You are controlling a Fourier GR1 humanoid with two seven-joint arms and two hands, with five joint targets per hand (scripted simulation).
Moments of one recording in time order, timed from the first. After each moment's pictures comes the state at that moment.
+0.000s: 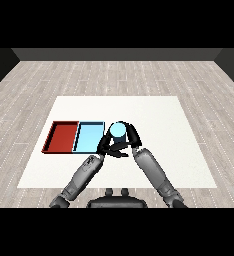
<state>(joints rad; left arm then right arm) -0.39 0.00 -0.47 -1.23 0.23 0.32 -0.21 -0.47 0.00 0.38 -1.54 0.21 -0.26 0.17</state>
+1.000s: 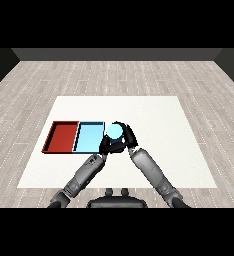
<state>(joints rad) -0.45 0.01 -0.53 -1.13 0.34 0.46 -0.29 -0.51 0.00 0.44 -1.49 0.11 -0.33 0.13</state>
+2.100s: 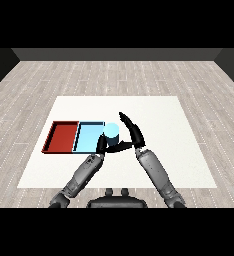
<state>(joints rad) -0.43 0.00 -0.47 -1.11 0.27 0.49 -0.36 -0.44 -0.01 0.35 -1.56 0.06 -0.25 0.13</state>
